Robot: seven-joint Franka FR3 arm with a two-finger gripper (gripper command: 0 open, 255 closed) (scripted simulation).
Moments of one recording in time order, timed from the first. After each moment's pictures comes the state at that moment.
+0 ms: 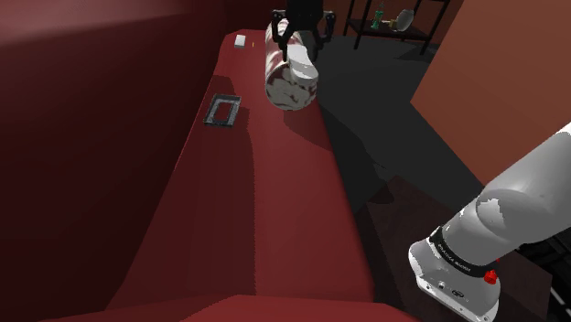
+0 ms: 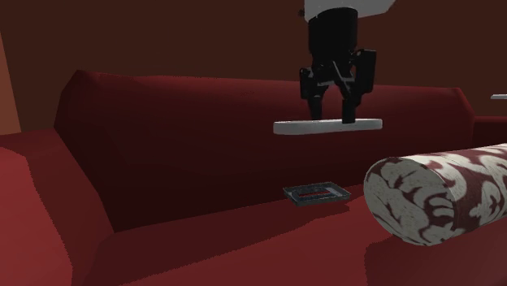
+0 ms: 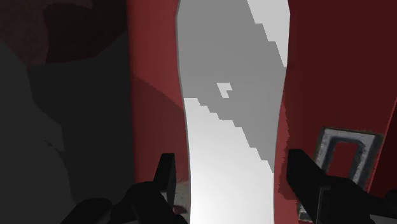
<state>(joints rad) -0.22 -0.07 0.41 -1.77 -0.02 1.68 0.81</state>
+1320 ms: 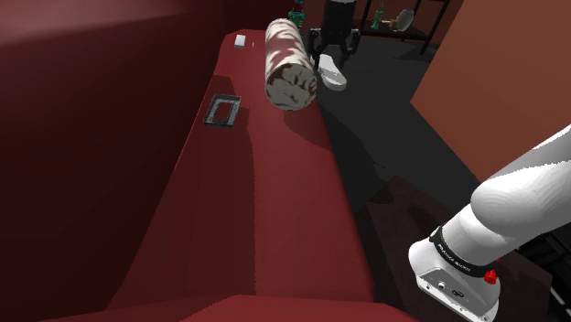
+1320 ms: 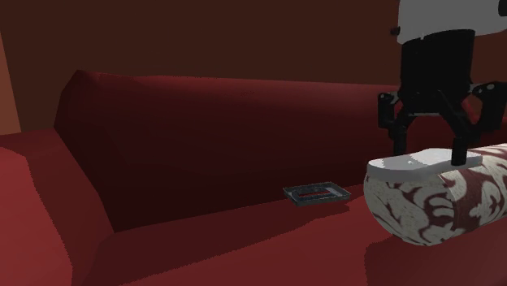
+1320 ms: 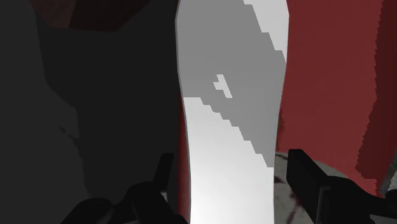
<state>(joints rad) -0.33 -0.09 0.28 -1.92 -0.03 1.83 0.56</state>
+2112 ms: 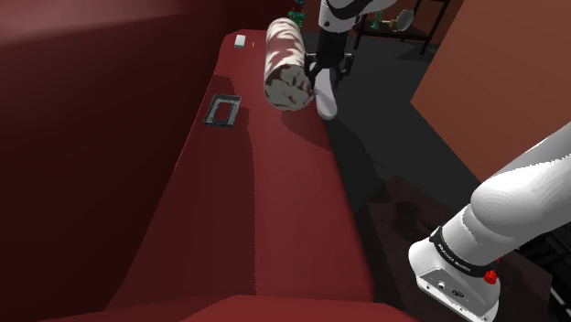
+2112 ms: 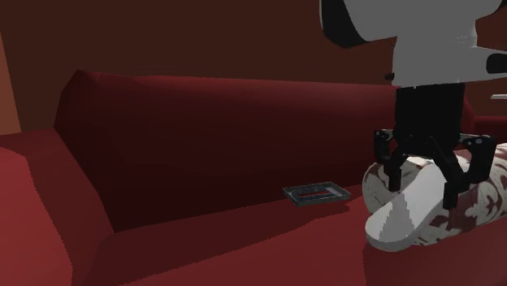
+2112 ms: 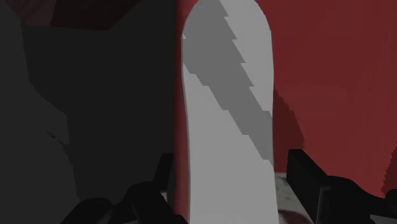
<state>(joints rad) -0.33 -0.06 0.28 -2.05 -0.04 1.99 0.58</state>
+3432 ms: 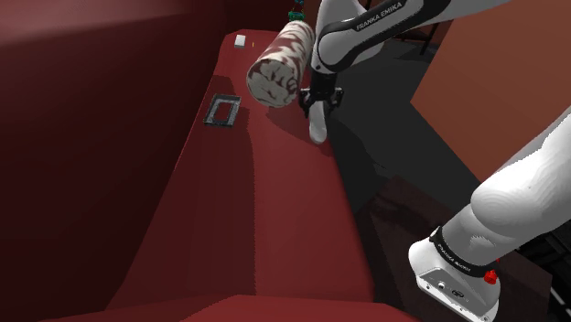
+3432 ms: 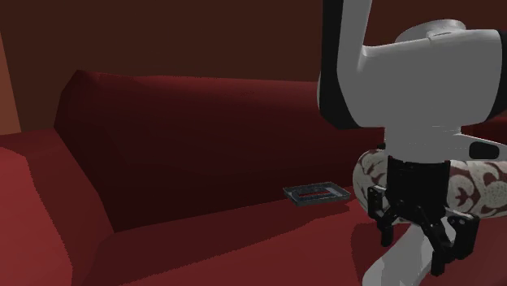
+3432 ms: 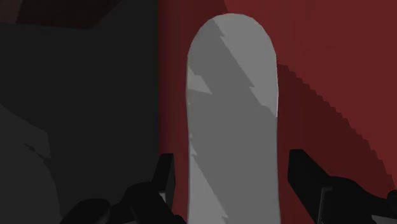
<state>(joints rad) -0.32 0.05 0.28 -2.21 -0.09 2.25 0.62</state>
